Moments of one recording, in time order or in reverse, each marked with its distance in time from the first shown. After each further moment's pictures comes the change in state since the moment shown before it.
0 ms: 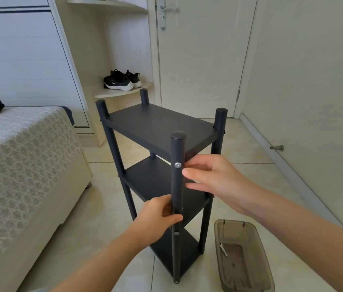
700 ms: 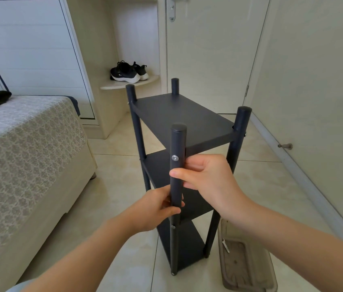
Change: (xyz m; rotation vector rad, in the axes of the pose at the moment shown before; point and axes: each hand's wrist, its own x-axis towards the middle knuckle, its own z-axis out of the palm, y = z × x) left_hand 0.000 -0.002 -0.026 0.091 -0.136 0.101; right_hand 0.007 0.013 0.037 -0.046 0.169 -0.120
